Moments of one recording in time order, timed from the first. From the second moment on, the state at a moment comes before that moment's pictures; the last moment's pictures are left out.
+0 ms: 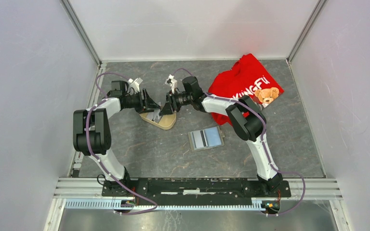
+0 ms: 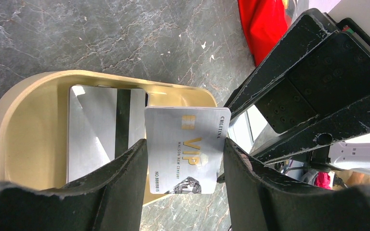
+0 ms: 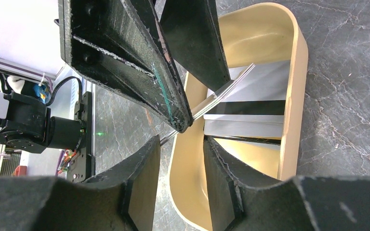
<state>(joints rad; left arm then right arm) 0.06 1.76 1.03 -0.23 0.92 -0.20 0.68 2.27 1.57 0.25 -0.86 0.37</state>
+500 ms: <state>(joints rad) 0.06 1.76 1.03 -0.23 0.92 -0.20 0.68 2.27 1.57 0.25 -0.87 0.37</state>
